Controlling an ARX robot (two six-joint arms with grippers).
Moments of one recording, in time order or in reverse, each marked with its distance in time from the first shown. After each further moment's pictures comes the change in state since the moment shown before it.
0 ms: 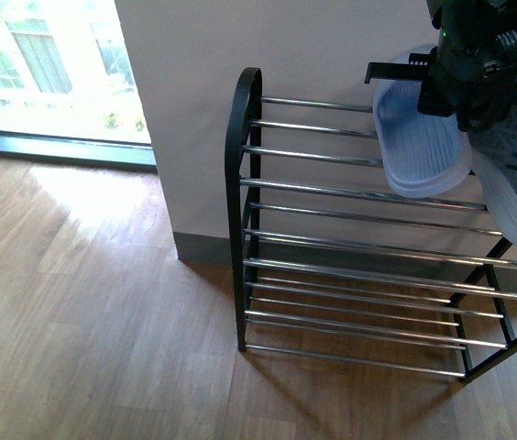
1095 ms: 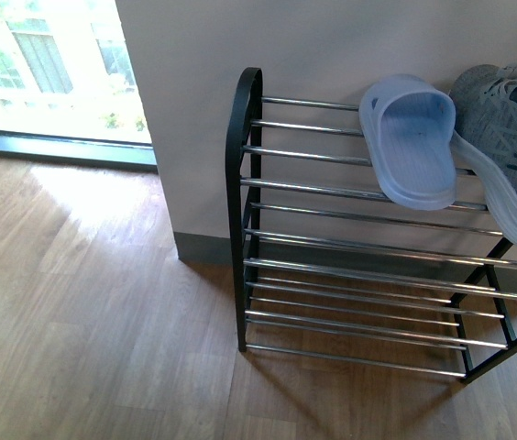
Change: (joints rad) left arm 0.000 0.000 0.000 0.000 0.000 0.000; right arm -0.190 -0.417 -0.070 0.082 -0.335 -1.056
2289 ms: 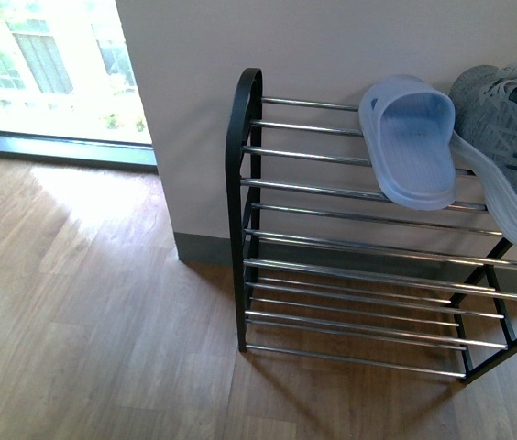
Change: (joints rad) left arm 0.000 0.000 0.000 0.000 0.000 0.000; right arm -0.186 -0.984 -1.100 0.506 -0.518 0.592
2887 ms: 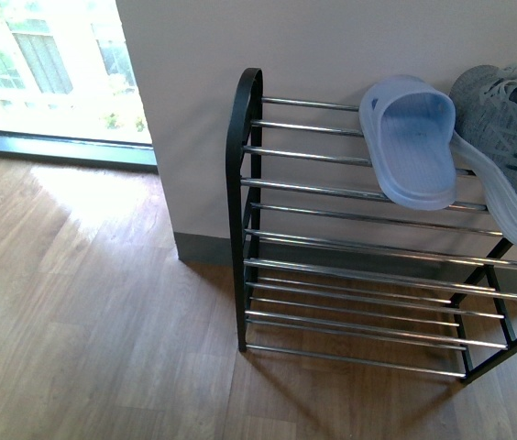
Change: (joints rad) left arm 0.000 0.000 0.000 0.000 0.000 0.000; right arm 0.194 -0.280 -0.124 -0.152 0.190 0.017
